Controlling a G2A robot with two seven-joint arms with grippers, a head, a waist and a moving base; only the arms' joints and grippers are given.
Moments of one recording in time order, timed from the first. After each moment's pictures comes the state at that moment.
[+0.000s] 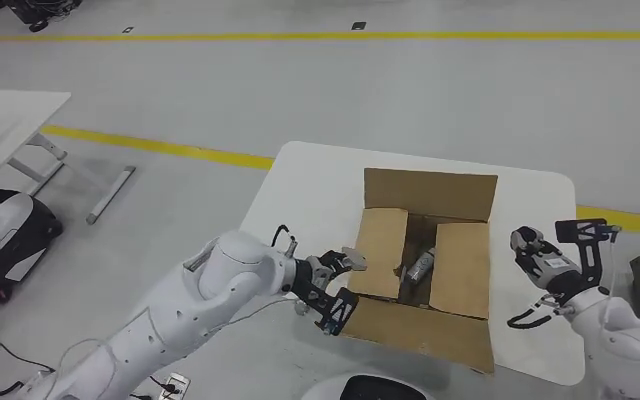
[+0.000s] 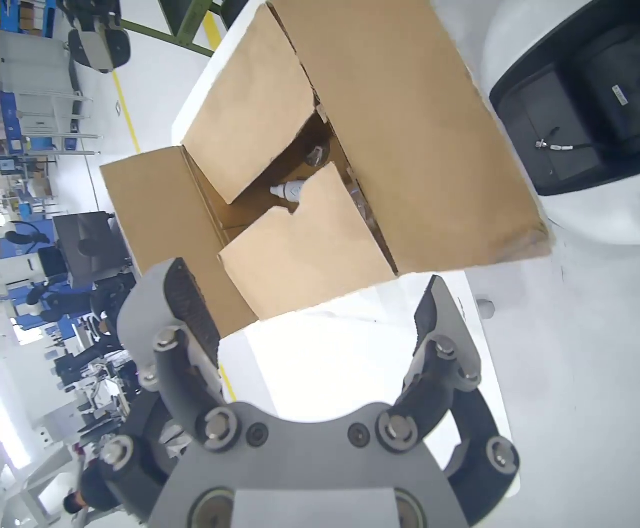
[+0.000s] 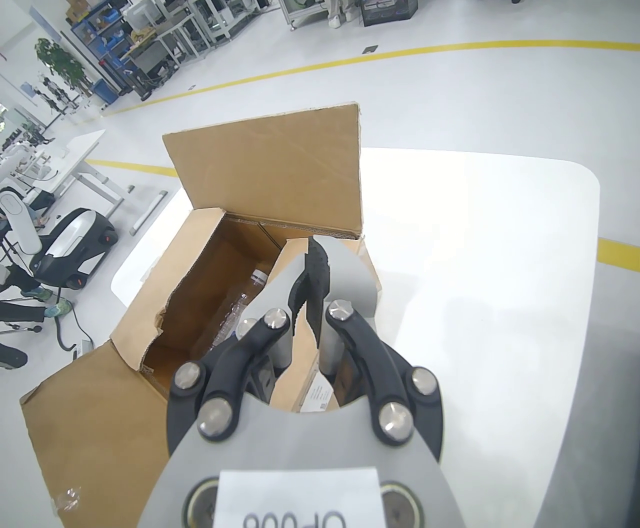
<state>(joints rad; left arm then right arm) 1.25 -0.74 -1.26 -2.07 2.18 -1.01 0.28 -1.24 -1.14 1.44 -1.81 -0.79 -0.17 0.62</state>
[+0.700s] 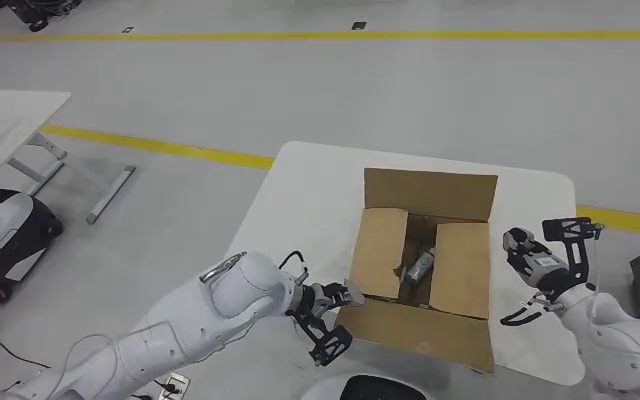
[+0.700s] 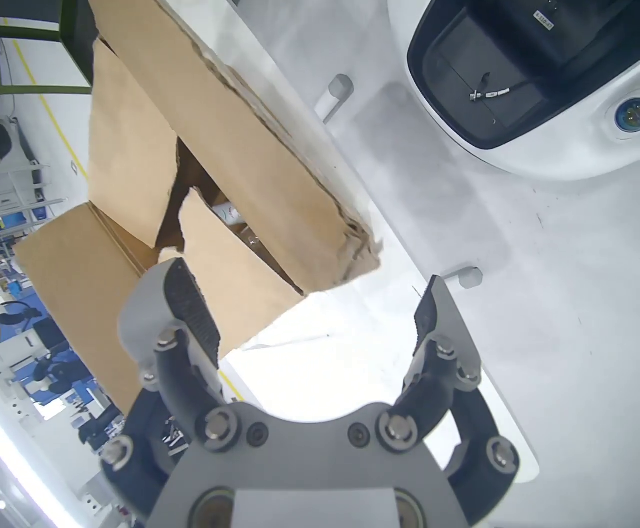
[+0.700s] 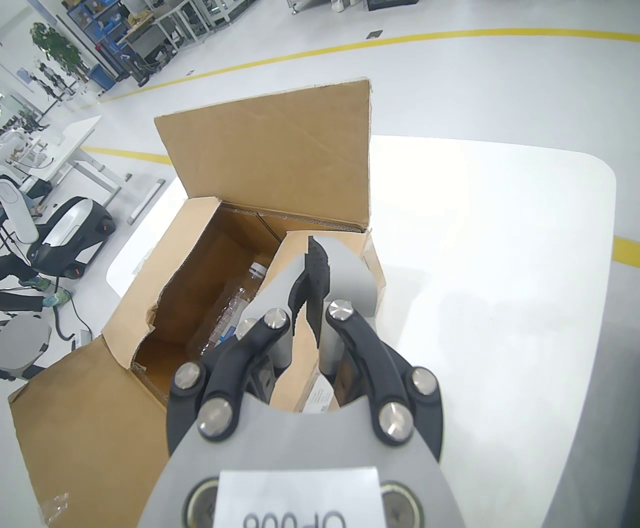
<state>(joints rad) 1.18 -0.71 -1.01 -1.98 2.49 -0.89 0.50 -1.21 -1.14 1.40 -1.76 -0.81 -0.17 0.62</state>
